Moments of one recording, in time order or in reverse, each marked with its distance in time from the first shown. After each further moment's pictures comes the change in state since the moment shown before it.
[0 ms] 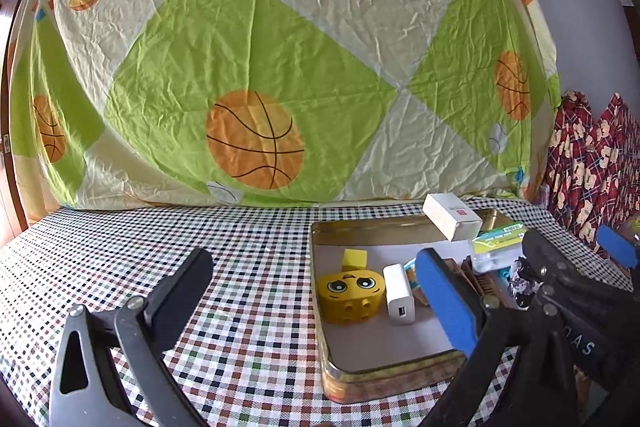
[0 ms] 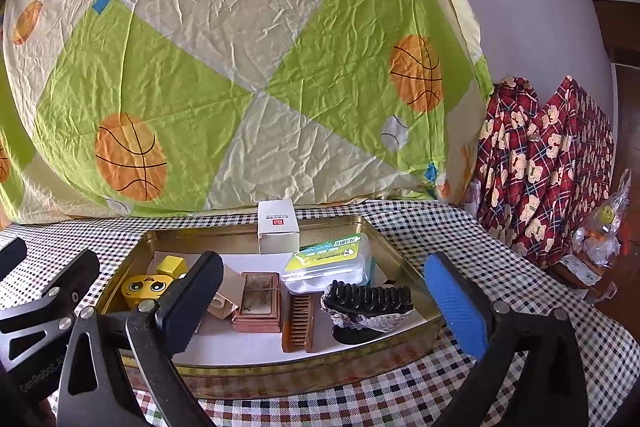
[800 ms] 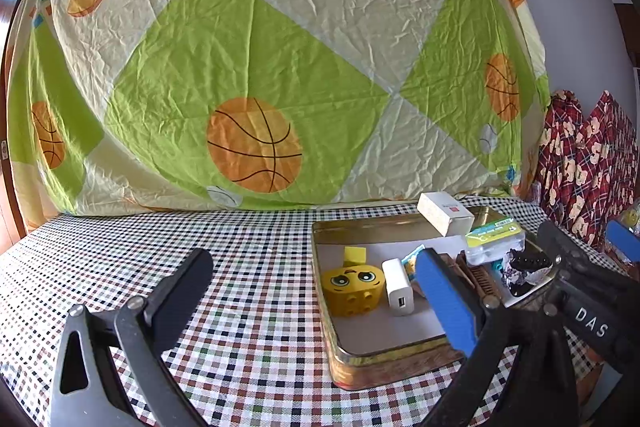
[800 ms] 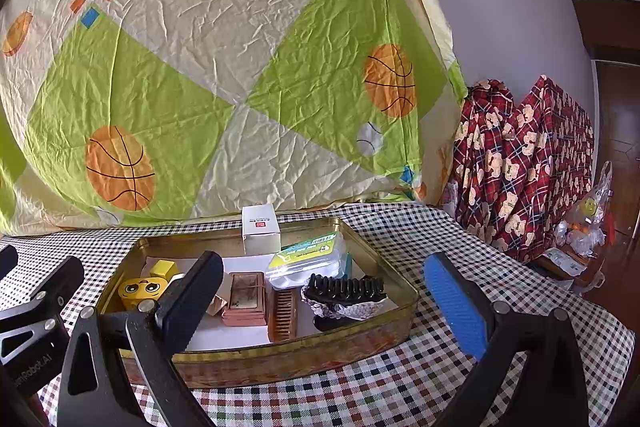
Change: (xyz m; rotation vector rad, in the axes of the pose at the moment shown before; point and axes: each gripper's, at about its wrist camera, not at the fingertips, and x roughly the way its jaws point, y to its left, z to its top) left arm -0.014 0.004 -0.002 0.022 -0.016 -0.020; right arm -0.023 -0.006 -0.004 0.029 -0.031 -0.065
